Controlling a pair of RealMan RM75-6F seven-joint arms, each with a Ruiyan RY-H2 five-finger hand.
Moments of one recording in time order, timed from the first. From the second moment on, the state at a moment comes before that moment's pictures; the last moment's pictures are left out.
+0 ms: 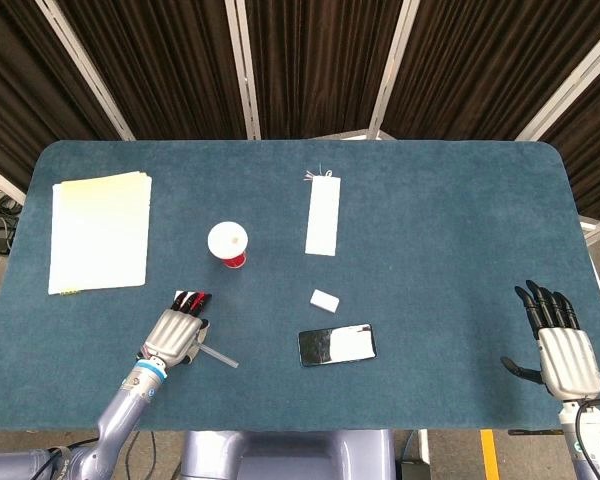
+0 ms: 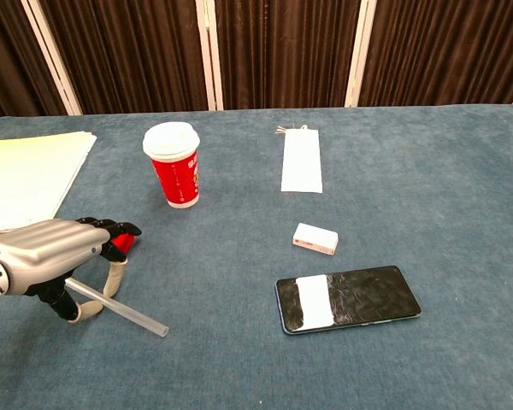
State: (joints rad) left arm -0.55 -1.59 -0.02 -1.64 1.01 1.04 0.71; right arm 0.10 -1.15 0.06 -1.61 -1.49 1.44 -0.02
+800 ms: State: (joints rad) left arm -0.54 -1.43 -0.22 -1.89 1.04 1.15 0.43; right arm 0.10 -1.15 0.06 -1.61 -1.49 1.44 -0.02
